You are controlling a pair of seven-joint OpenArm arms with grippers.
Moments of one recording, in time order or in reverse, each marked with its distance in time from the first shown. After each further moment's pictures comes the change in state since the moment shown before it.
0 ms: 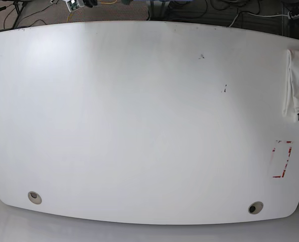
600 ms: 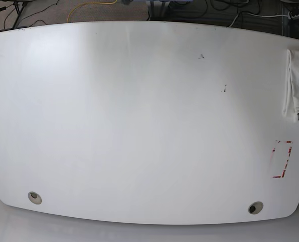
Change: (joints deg) left arm -22.4 -9.0 2.2 -43.9 0.1 0.4 -1.0; right arm 13.8 1.4 -8.2 -43.6 -0.8 -0.7 14.1
